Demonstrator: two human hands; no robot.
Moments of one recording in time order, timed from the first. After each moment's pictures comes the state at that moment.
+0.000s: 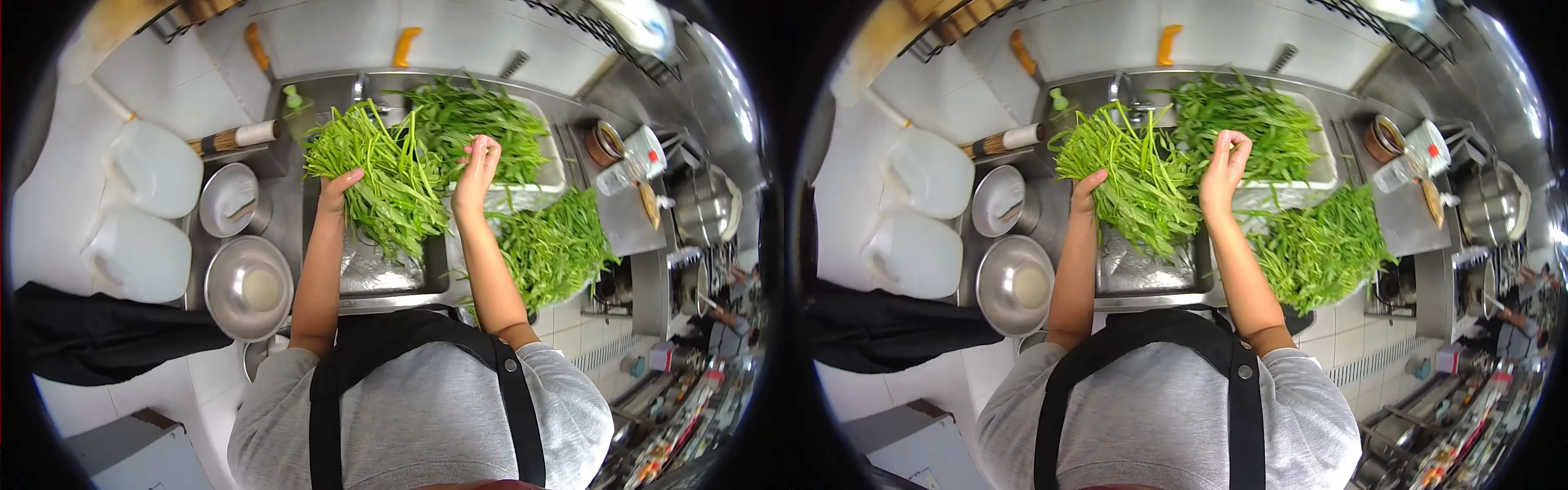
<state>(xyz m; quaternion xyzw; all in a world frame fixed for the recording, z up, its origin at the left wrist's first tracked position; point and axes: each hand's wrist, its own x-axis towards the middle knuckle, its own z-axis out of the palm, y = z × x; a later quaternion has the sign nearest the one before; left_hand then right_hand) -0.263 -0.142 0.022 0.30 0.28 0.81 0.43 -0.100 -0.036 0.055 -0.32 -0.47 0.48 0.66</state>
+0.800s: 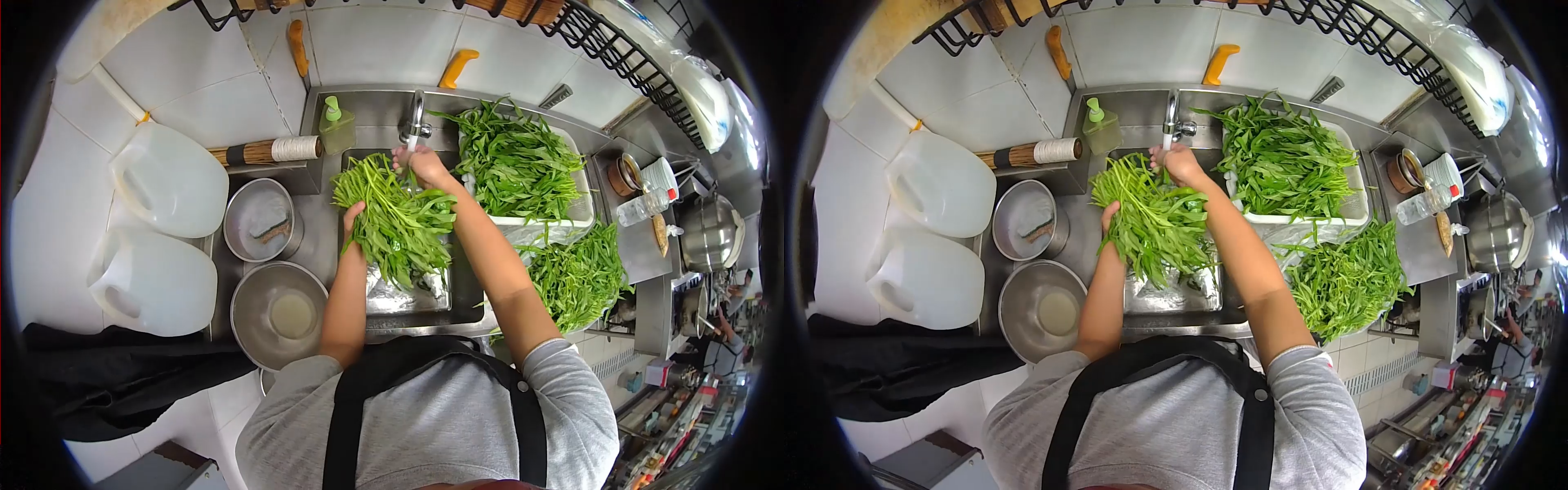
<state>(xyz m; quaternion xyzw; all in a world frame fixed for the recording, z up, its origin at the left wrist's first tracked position) -0.353 -0.143 -0.124 0.09 0.09 0.76 0.64 -0.272 0.031 -0.044 -0.29 -0.56 0.75 0.19</state>
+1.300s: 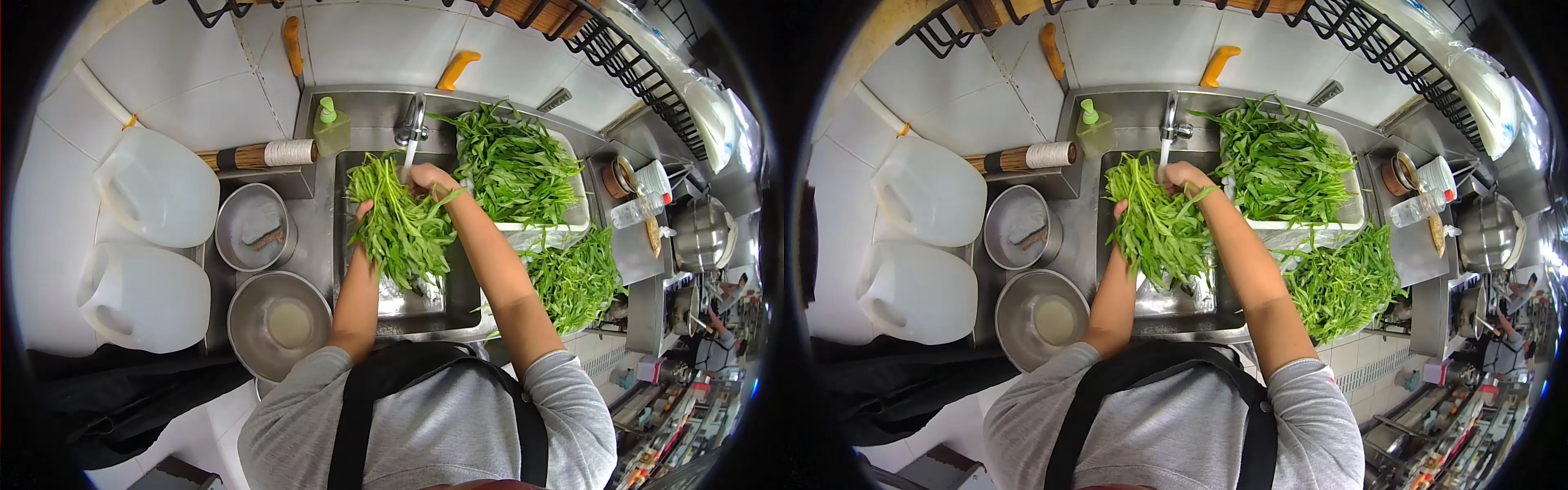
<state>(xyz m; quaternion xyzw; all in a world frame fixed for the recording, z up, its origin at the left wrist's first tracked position) -0.320 -0.109 -0.106 0.14 0.00 0.77 0.63 -0.259 0.038 -0.042 -0.46 -0.63 0.62 -0.02</state>
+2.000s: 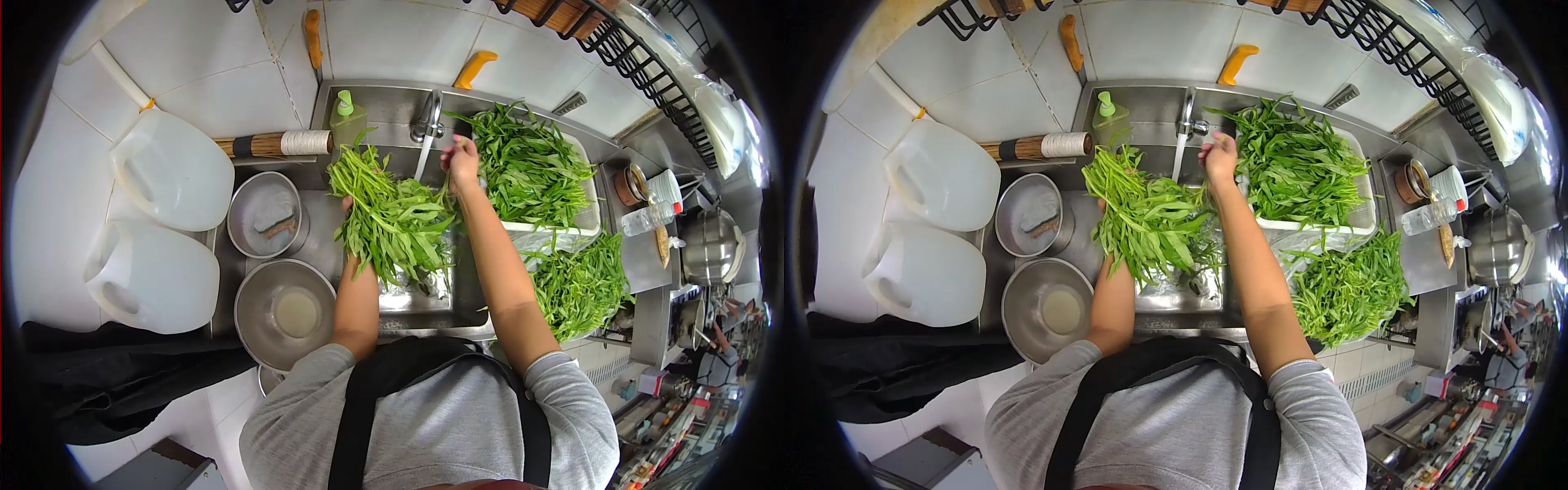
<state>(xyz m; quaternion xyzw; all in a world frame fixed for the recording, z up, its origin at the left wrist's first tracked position) -0.276 -0.261 0.015 0.37 0.79 0.42 0.26 -0.252 0.041 -0.035 -0.47 -0.35 0.68 0.44</state>
